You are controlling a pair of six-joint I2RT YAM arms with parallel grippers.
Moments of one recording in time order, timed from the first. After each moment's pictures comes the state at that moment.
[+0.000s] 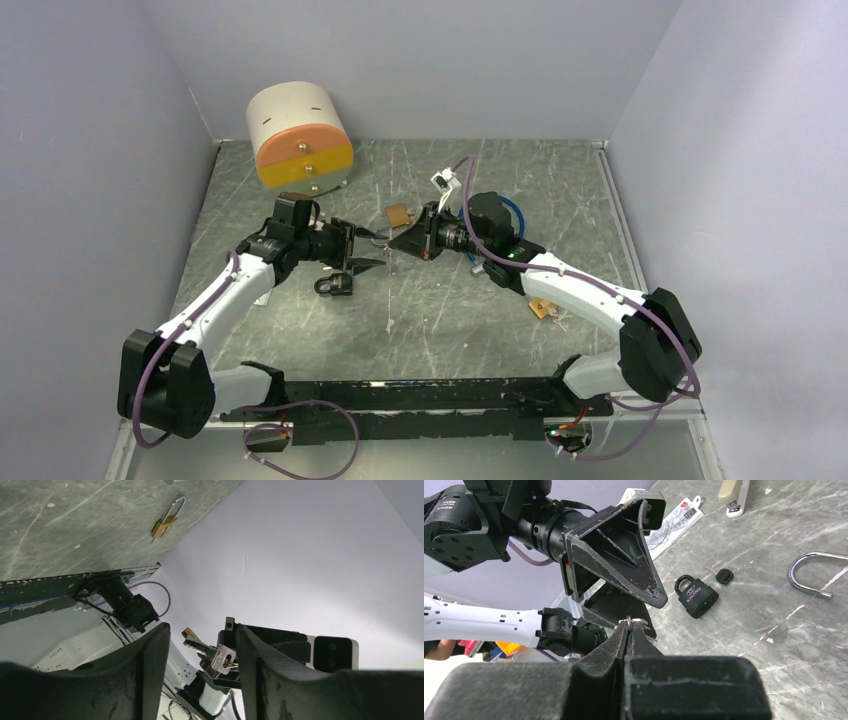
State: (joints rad) left arm -0.31 1.21 0.85 -0.38 0.70 -1.71; right arm 0.72 1.36 0.90 0.29 -0.48 0.64
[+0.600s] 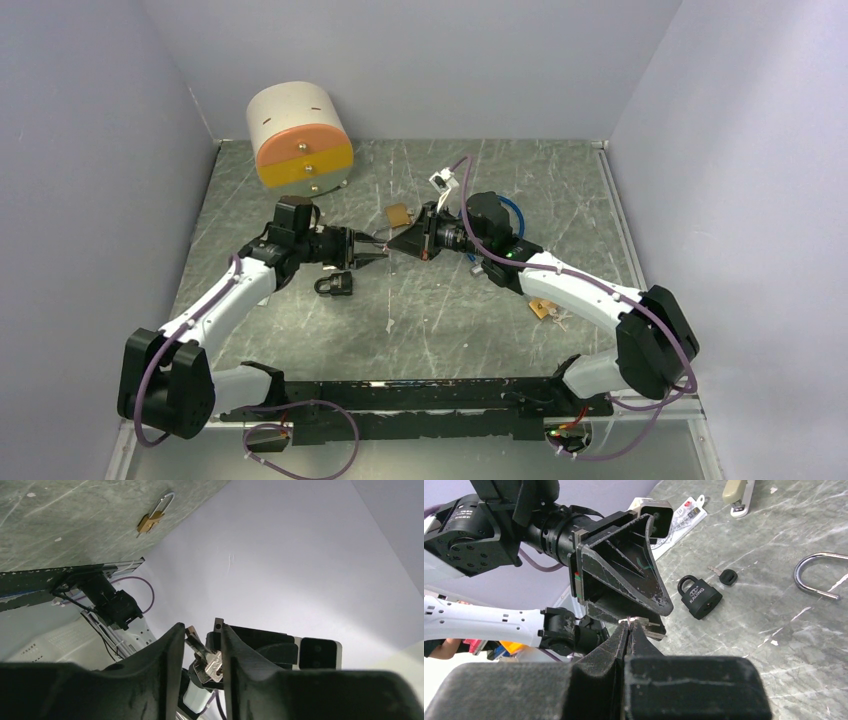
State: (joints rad) left arm -0.31 1.21 0.81 -0.29 0.71 -1.81; right arm 0.72 1.38 0.90 0.32 -0.49 0.65
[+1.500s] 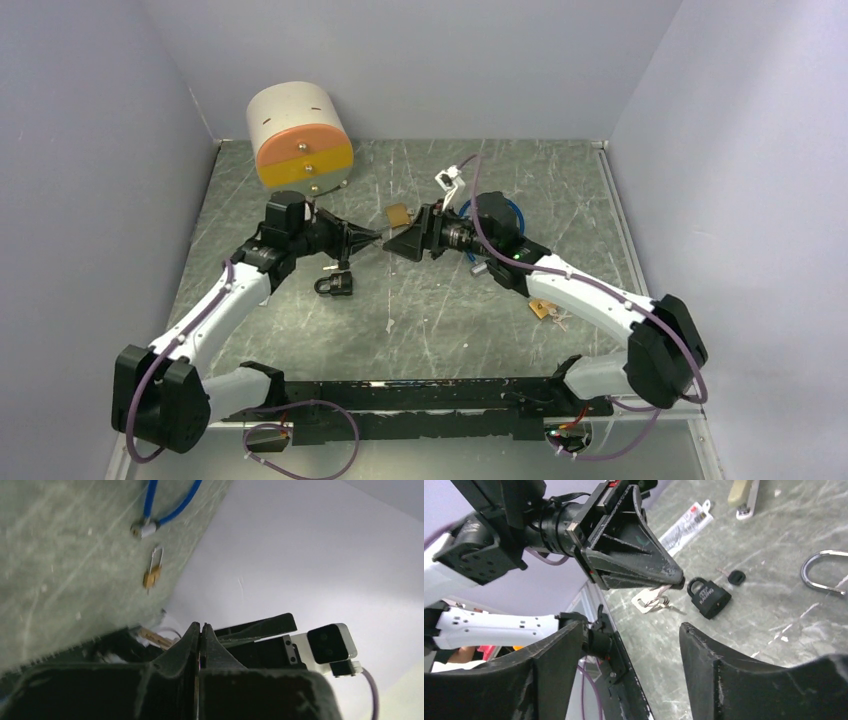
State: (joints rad) left arm -0.31 1.16 0.81 -0.22 0.56 -1.63; right arm 0.72 1.34 0.90 0.28 -0.49 0.69
